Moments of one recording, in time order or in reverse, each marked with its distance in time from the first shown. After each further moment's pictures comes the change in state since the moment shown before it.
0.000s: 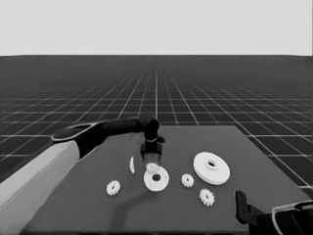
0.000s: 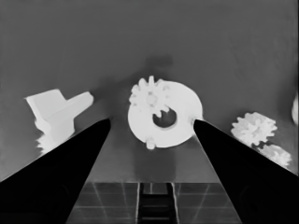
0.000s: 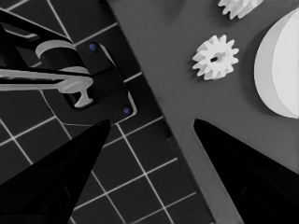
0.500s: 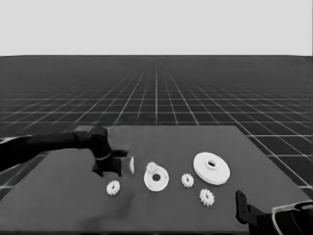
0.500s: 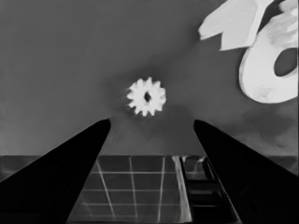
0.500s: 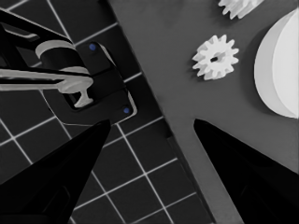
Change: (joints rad) left arm 0.031 -0.624 0.742 0.037 0.011 -0.120; right arm 0.000 0.000 0.000 0.000 0.000 0.000
